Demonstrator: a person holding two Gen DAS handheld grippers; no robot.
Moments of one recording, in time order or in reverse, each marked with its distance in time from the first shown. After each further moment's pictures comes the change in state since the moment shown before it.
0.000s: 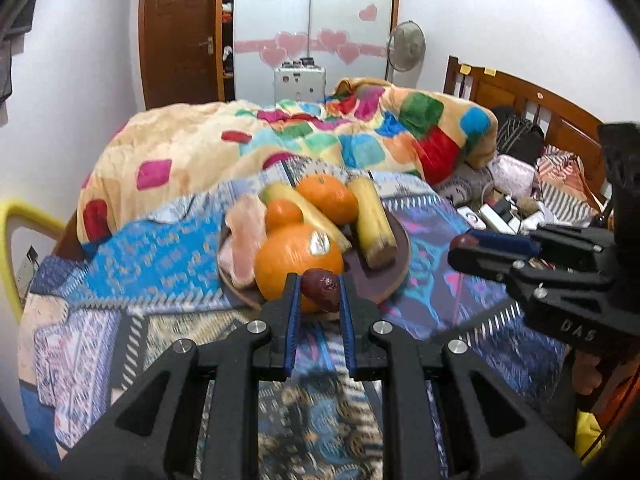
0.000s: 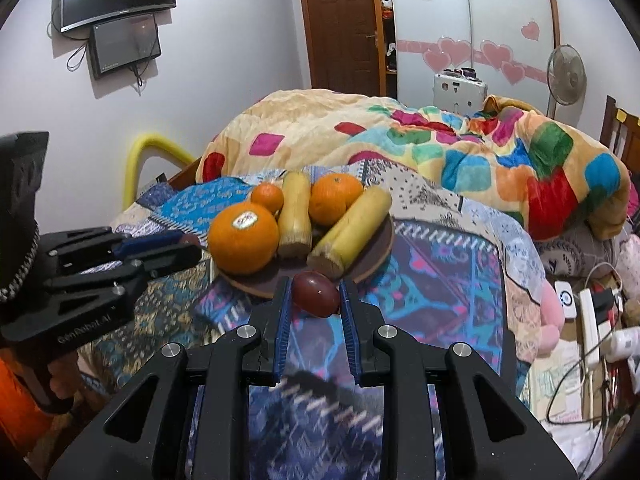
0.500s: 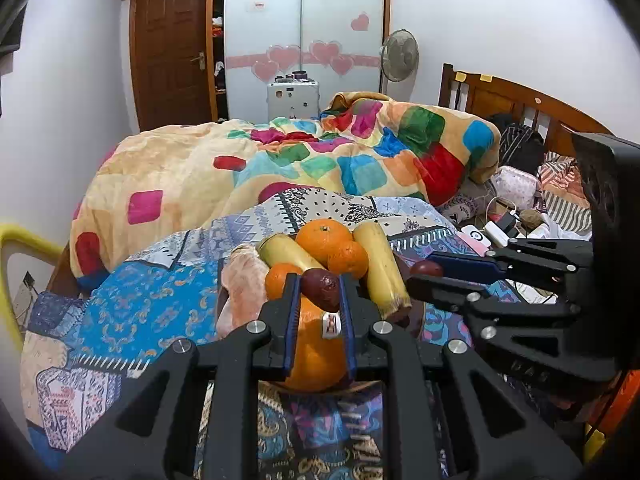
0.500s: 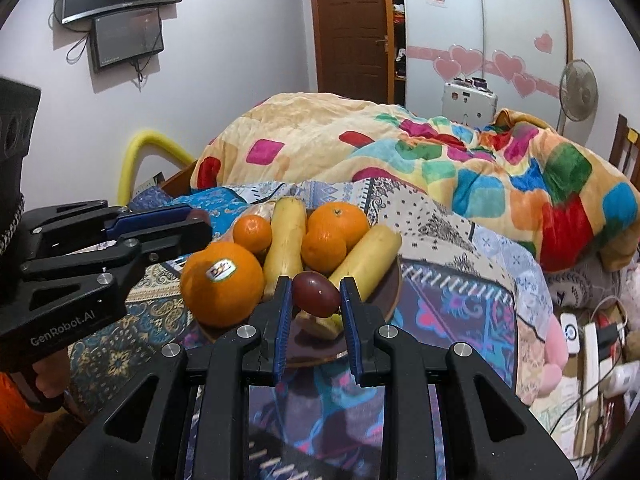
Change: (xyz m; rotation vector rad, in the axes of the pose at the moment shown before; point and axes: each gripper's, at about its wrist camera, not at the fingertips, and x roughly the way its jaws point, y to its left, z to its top) left arm 0.032 0.005 0.041 0.040 -0.031 -0.015; right arm 0.038 -0.001 0.030 -0.054 -0.004 -0.002
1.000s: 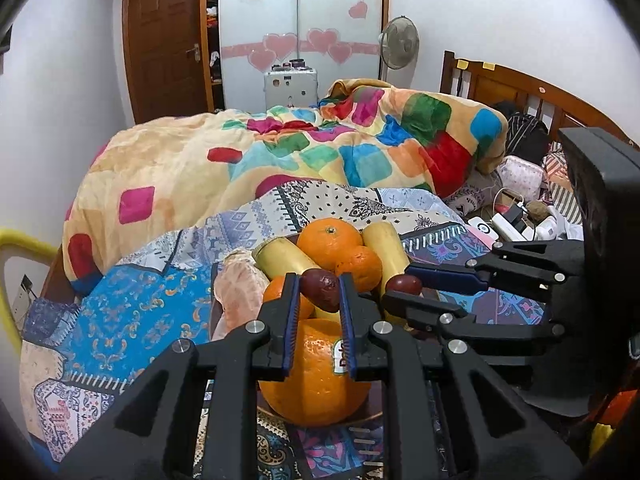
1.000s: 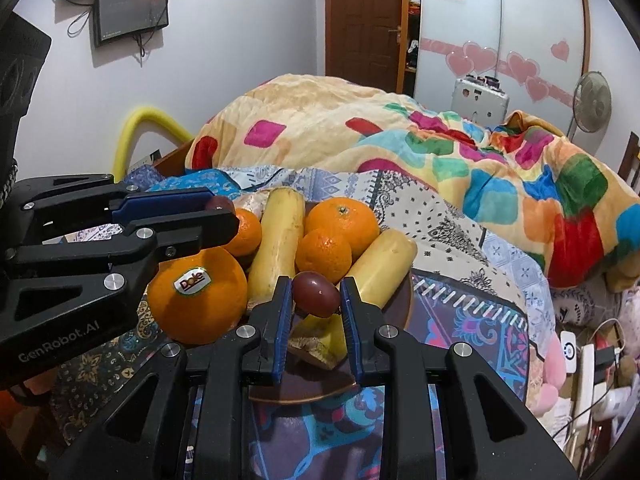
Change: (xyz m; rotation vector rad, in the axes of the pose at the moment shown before) left arm 0.032 0.006 0.008 0.008 0.048 -0.006; right arm 0.036 0.001 0.008 -0.058 0.066 0.001
